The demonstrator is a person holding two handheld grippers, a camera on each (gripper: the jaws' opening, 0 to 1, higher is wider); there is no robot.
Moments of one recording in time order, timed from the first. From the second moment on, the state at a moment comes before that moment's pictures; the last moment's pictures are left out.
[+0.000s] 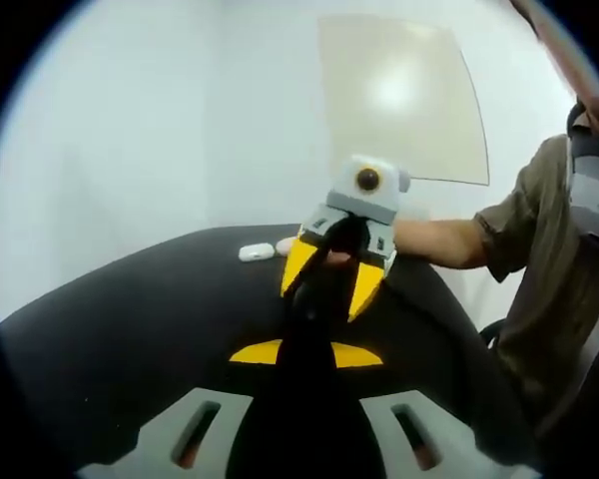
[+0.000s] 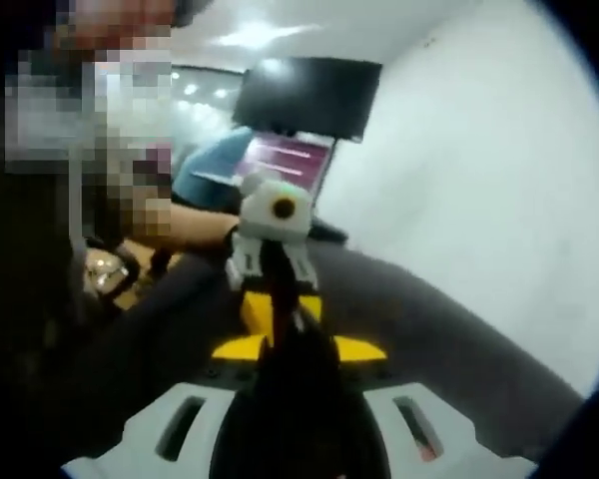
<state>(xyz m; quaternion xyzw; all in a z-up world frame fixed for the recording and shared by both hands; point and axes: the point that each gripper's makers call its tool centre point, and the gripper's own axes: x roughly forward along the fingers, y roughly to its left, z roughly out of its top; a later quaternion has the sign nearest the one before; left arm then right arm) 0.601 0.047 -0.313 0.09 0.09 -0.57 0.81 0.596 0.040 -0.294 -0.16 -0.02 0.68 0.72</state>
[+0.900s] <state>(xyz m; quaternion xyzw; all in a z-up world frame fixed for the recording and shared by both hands) 0.612 0.054 -0.304 0.10 0.05 -0.54 0.83 0.620 0.031 -0.310 -0.11 0.07 0.64 0.76</state>
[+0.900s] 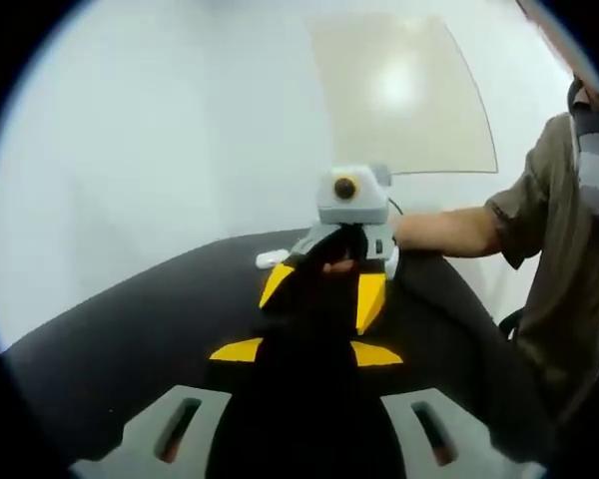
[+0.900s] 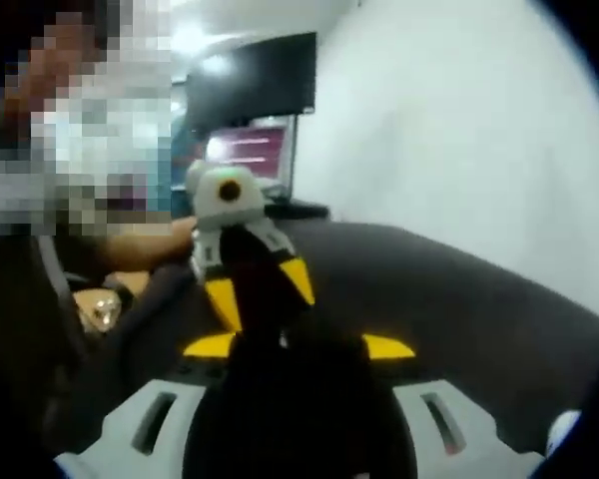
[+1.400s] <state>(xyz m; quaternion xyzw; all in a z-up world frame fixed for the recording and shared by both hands) 0.657 0.129 -0.225 0.03 -0.12 -0.35 0.93 0.634 0.038 -0.307 -0.12 0.09 0.59 0.80</state>
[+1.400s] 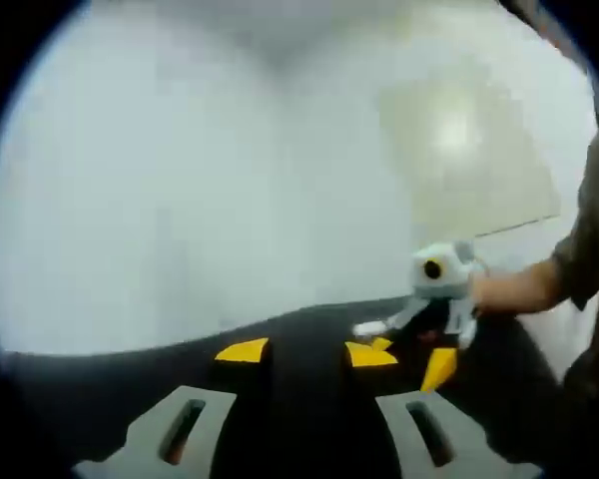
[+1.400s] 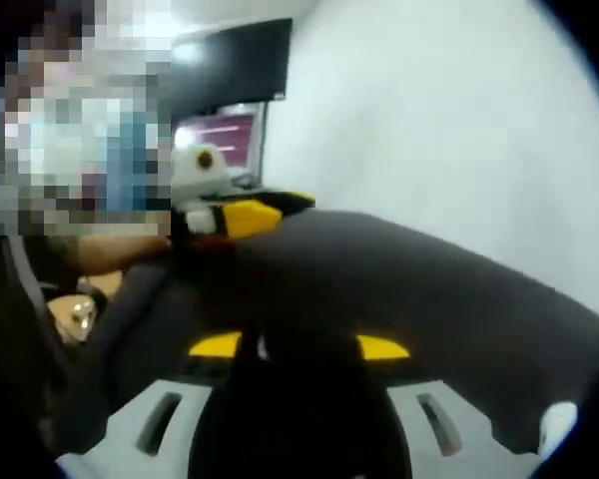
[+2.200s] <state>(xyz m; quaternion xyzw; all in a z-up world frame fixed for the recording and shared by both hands) 0.673 0.185 -0.214 -0.01 -0.15 -0.22 0.96 0.630 0.045 -0.316 -0.22 0.04 0.53 0.82</state>
